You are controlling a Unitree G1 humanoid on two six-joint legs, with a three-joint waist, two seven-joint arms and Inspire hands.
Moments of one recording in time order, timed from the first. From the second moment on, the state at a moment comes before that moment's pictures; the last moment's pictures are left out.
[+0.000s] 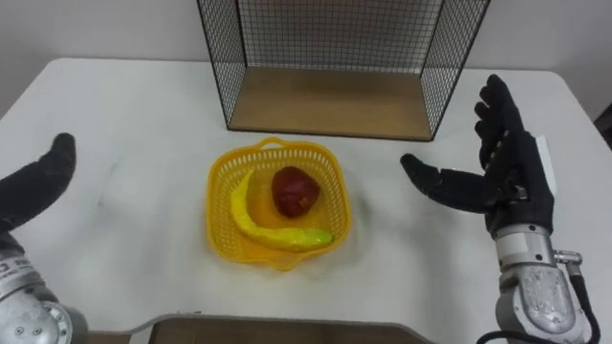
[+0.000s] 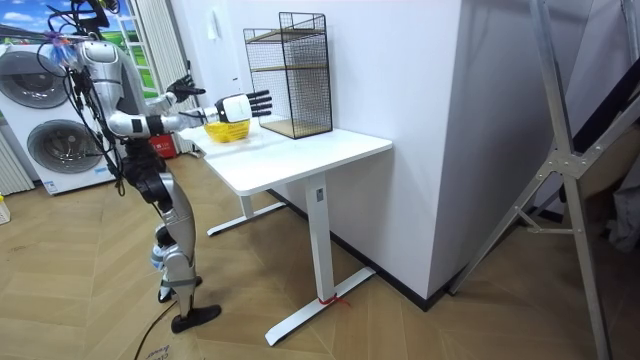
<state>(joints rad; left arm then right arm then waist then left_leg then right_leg) 0.23 0.17 0.18 -0.20 -0.12 -0.25 0.52 0.17 -0.19 -0.06 -0.08 0.12 -0.14 -0.07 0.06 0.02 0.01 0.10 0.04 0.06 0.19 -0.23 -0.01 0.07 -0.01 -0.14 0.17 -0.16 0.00</state>
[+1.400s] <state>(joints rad) 0.20 0.15 -0.06 -0.02 -0.22 -0.24 0.18 0.13 -0.15 0.08 -0.01 0.24 -0.14 0.00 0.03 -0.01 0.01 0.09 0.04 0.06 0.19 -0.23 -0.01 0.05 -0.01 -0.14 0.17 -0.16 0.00</state>
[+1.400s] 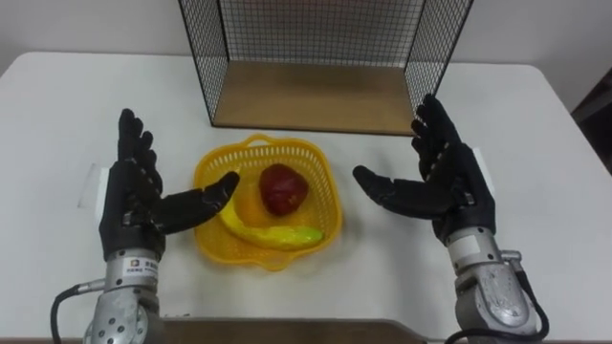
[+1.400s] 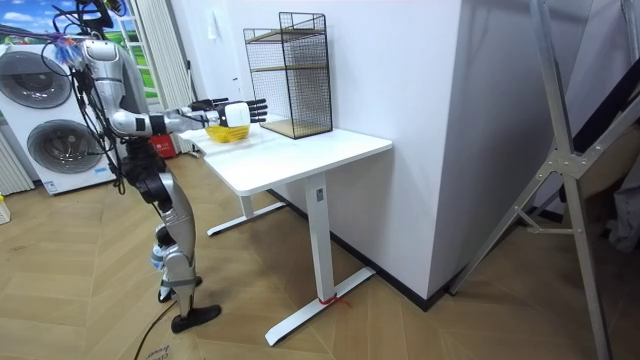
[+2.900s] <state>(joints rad) 0.21 0.14 -0.18 0.10 -0.23 -0.17 0.02 0.12 -0.15 0.18 0.11 0.24 -0.14 0.10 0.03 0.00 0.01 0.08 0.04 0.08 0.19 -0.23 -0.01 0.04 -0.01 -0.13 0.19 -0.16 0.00</state>
